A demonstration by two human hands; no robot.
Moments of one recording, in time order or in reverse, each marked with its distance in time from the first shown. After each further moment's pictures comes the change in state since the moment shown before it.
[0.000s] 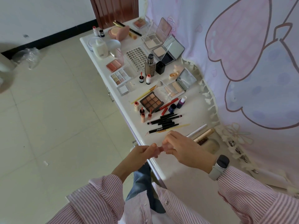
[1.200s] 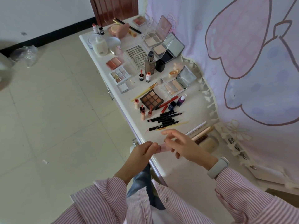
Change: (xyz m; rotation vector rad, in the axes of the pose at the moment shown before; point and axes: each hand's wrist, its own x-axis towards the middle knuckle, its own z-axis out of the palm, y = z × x) left_hand -0.007 -0.007 0.011 0.089 0.151 0.213; right_hand -0.002 -0.005 0.007 0.741 0.024 0.276
